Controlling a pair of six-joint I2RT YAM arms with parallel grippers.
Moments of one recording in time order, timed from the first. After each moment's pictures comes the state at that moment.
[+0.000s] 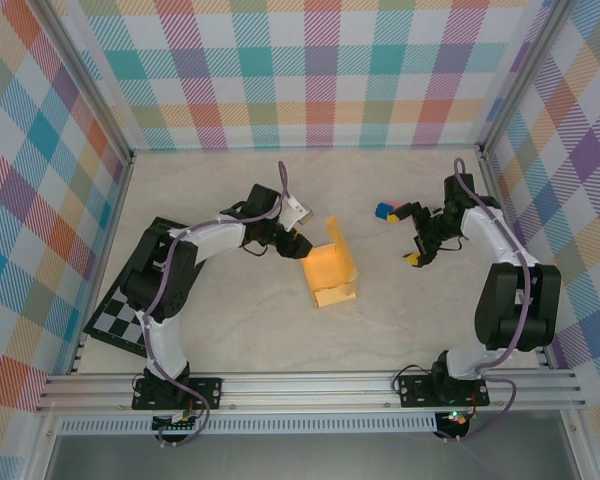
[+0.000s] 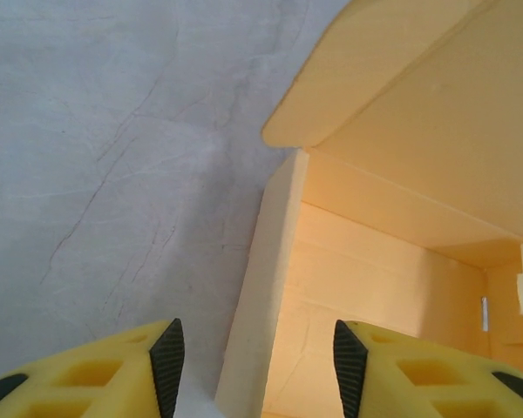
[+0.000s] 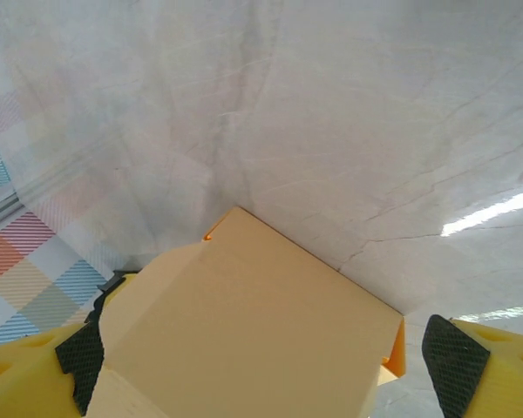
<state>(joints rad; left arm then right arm) -0.48 1.91 1.23 -0.25 0.61 0.24 -0.04 1.57 1.15 -0.86 -0.62 0.94</state>
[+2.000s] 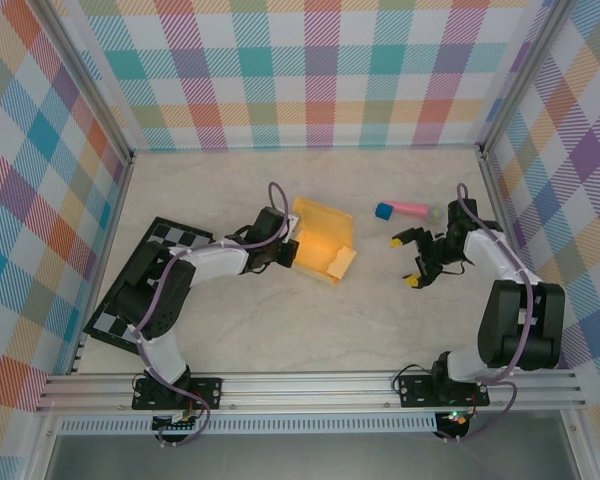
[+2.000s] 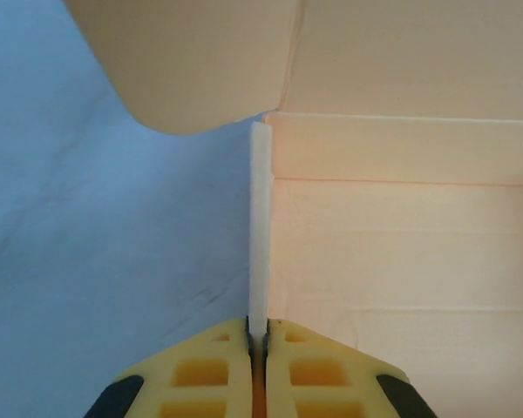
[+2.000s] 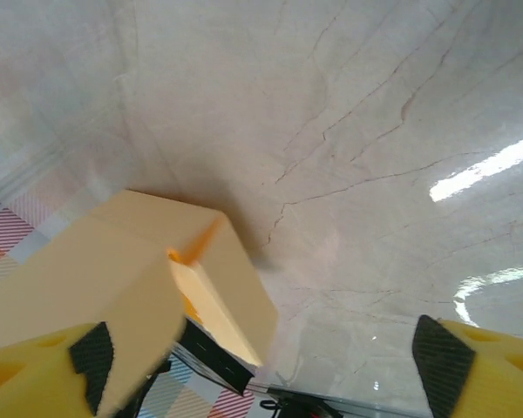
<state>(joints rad) -0.60 1.78 0.99 -0.07 -0.02 -0.20 -0.06 1.45 0.93 -0.82 -0.67 0.95</state>
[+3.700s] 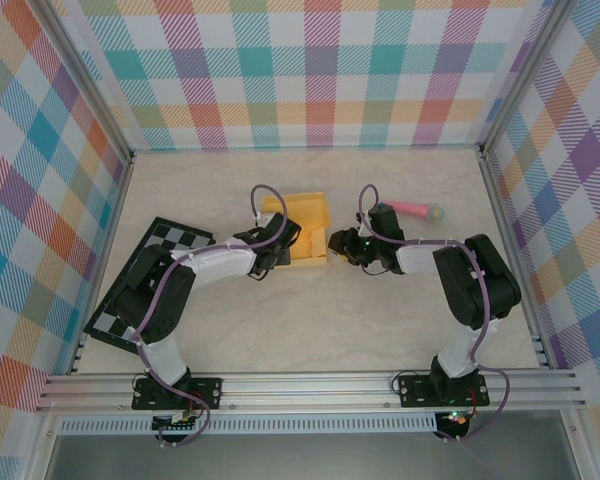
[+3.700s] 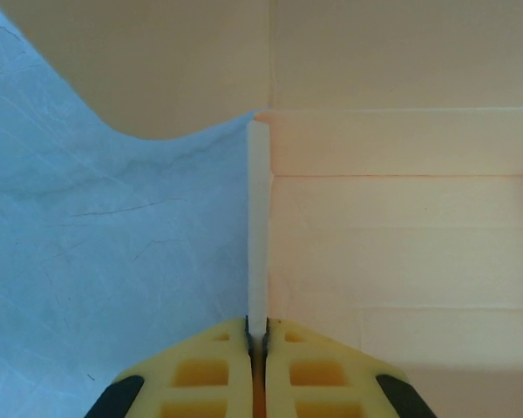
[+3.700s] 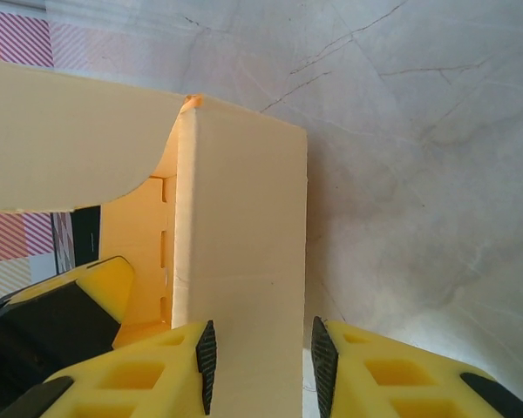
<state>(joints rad) -0.67 1.77 1.06 -0.35 -0.38 -0.64 0.40 1.78 0.81 0.24 -0.56 0.89</state>
